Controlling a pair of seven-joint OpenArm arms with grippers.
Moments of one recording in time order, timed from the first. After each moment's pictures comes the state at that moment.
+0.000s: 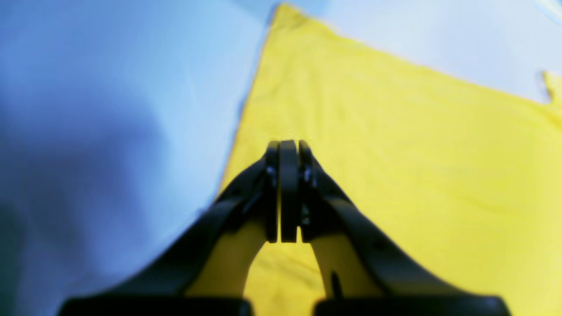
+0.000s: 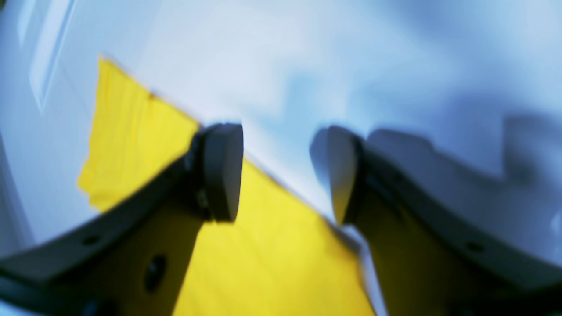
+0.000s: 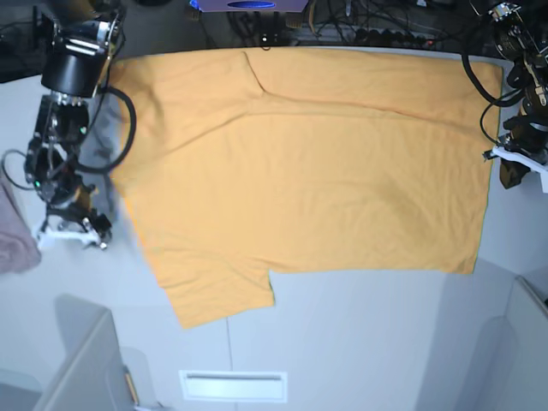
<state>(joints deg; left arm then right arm) 17.0 -20.2 -41.9 102.7 -38.3 -16.6 51.6 10.5 13.6 18.2 72.8 41.9 -10.7 -45.1</state>
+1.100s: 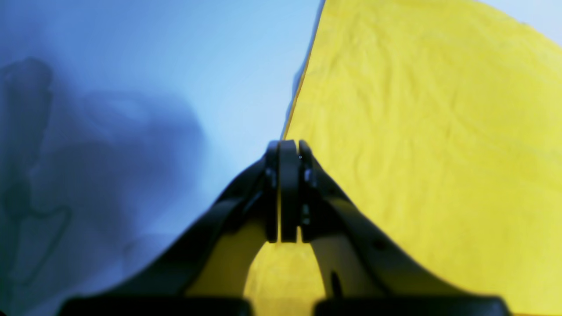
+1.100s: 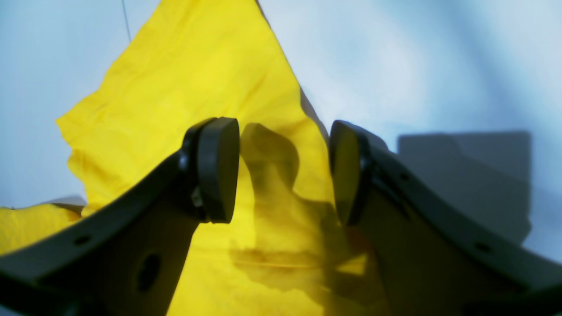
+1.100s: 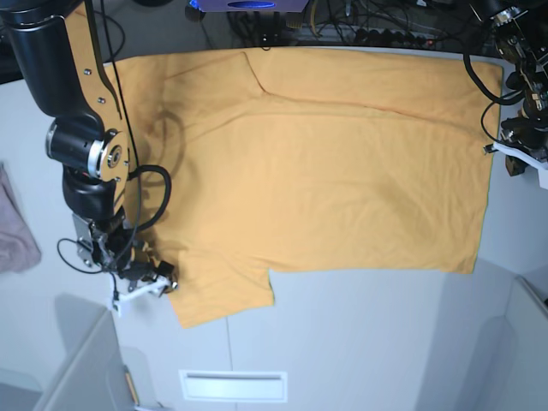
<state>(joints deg) 16.6 -20.5 -41.7 98.1 -29.2 -17.3 51.4 45.1 8.8 17.9 11.2 11.3 16.9 -24.5</state>
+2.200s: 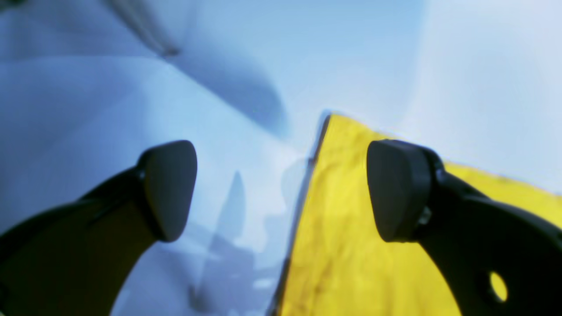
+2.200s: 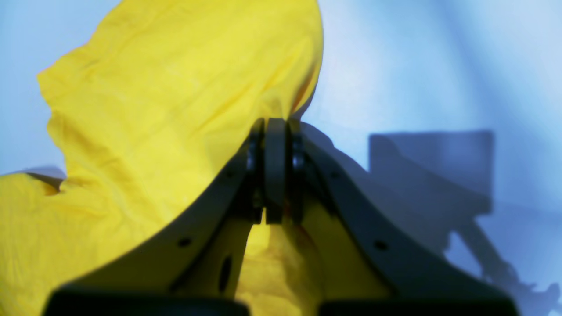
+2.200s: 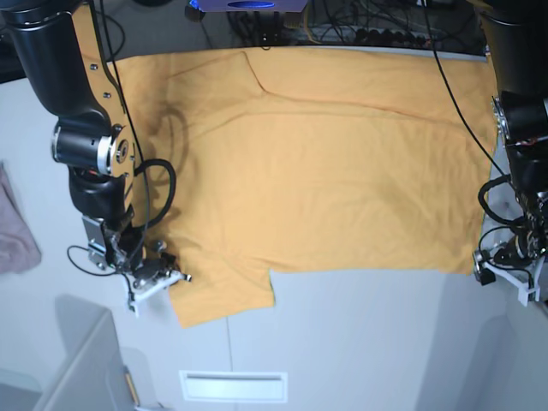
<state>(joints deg) -39.4 -34.6 -0.4 24.9 -23.4 -17.8 30.0 44.8 7.4 10.4 11.4 11.9 16.9 -24.8</state>
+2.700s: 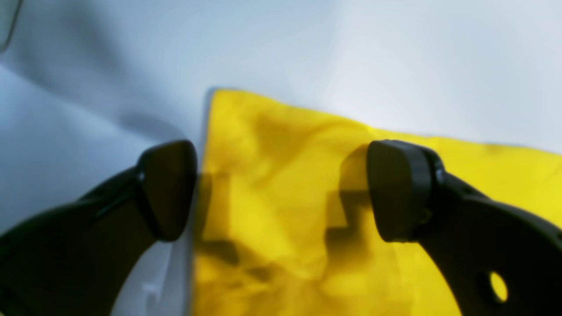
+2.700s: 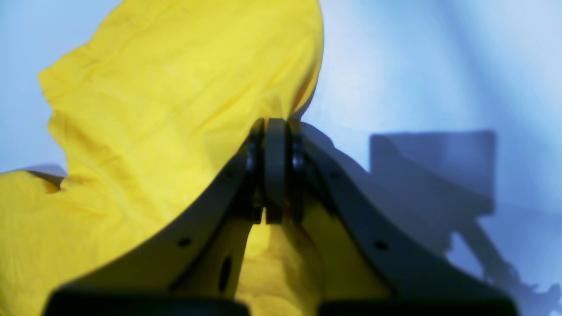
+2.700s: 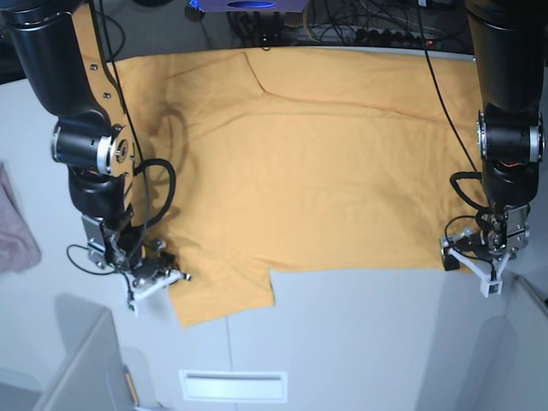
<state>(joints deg) -43.4 -28.8 13.9 10.1 -24.0 -17.6 16.8 44.8 7.6 10.4 11.4 12.2 17.0 -24.5</state>
